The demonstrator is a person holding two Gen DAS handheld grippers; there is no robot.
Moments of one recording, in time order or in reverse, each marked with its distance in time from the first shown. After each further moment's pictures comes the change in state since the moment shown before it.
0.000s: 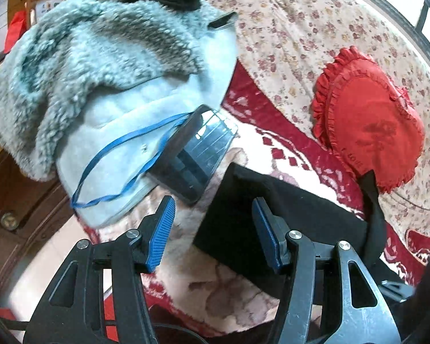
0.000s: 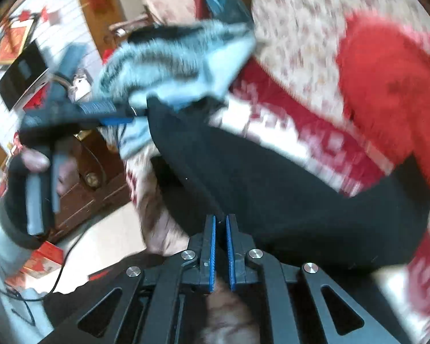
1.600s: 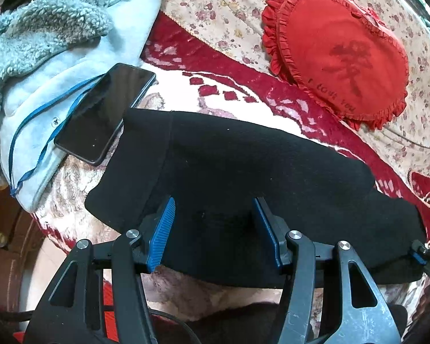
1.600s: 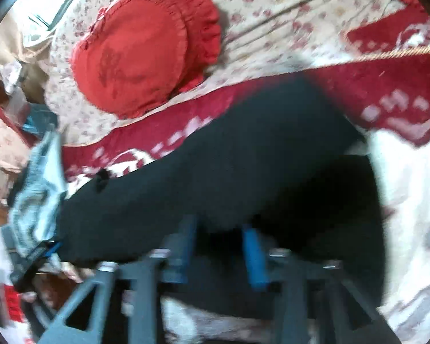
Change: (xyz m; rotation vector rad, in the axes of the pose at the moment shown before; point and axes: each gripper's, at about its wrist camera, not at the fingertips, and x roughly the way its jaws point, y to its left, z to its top) left arm 0.046 -0.095 -0.047 0.205 0.144 -0.052; right arm -0.171 -0.183 -0.174 0.880 -0.164 -0.377
